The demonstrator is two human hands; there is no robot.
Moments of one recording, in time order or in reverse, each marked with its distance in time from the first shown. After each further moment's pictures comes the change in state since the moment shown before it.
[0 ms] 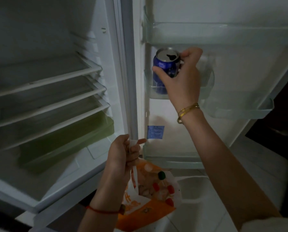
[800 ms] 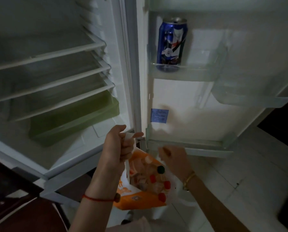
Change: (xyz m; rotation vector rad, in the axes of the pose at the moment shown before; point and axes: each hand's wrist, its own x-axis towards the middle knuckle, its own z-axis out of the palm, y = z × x) left_hand -0.006 -0.023 -0.007 0.106 0.097 -0.014; right_hand -0.217 0.149 -0.021 -0.205 -0.746 0.297
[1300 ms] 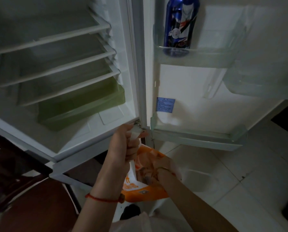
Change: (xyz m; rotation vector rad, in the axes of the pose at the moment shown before) left_hand -0.008 -0.028 0.000 0.058 0.050 -0.028; right_hand -0.026 0.009 0.082 0.163 -0.362 0.527
